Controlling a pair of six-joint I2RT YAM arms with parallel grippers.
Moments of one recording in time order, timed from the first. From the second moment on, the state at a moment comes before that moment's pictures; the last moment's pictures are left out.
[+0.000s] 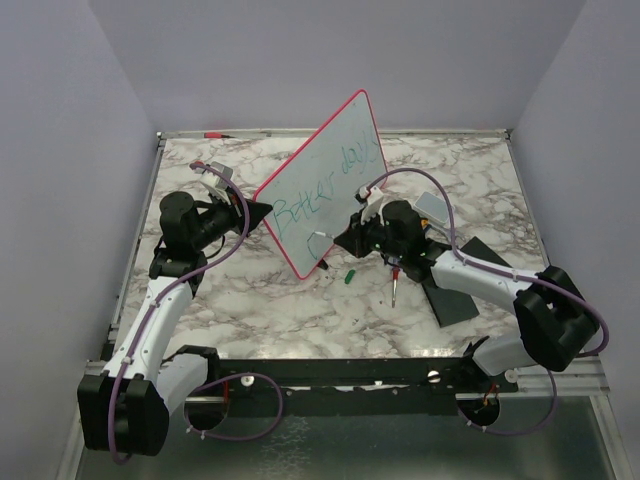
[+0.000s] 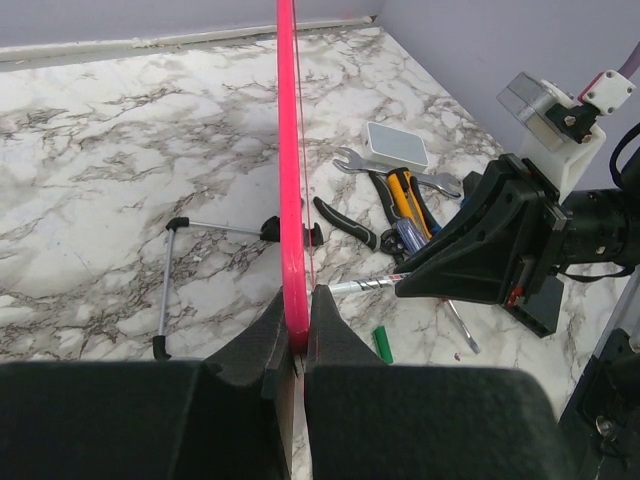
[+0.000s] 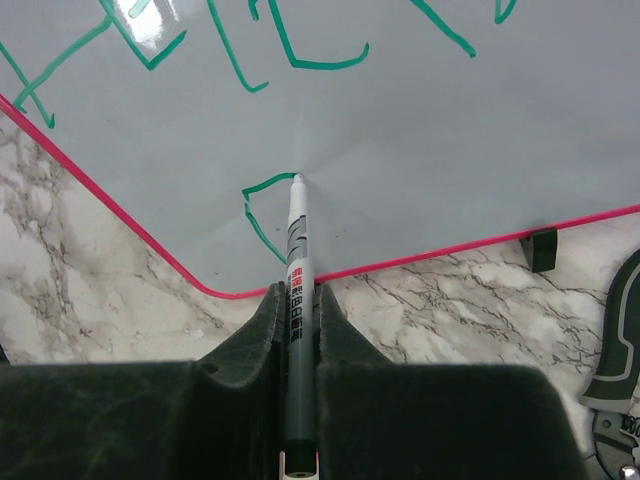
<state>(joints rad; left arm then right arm) -0.11 0.99 0.71 0.16 0.68 -0.29 0.68 1.44 0.78 0.29 -0.20 0.21</state>
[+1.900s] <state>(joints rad) -0.11 0.98 0.71 0.15 0.68 -0.29 0.69 1.49 0.74 0.21 -0.11 0.19</state>
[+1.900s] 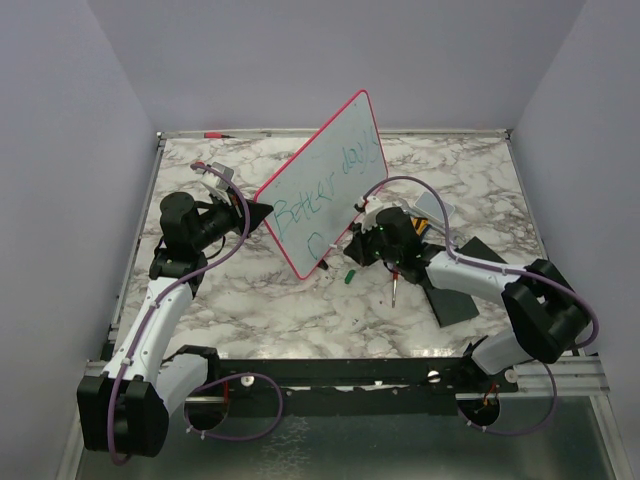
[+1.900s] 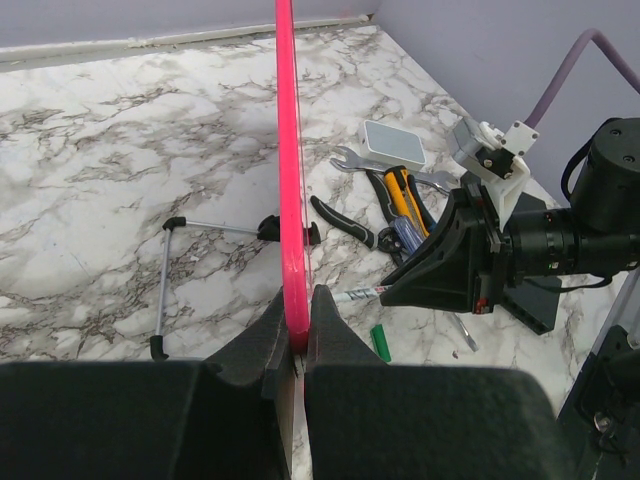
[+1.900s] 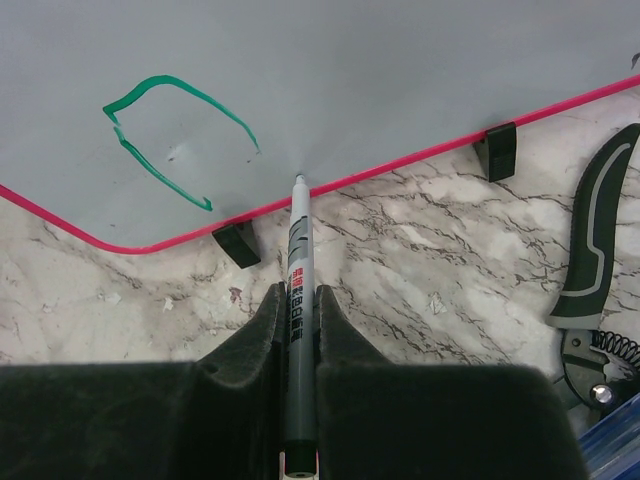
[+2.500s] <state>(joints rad) -0.11 0.98 0.71 0.15 0.68 -0.29 0.69 1.50 0.78 0.16 -0.11 0.18</state>
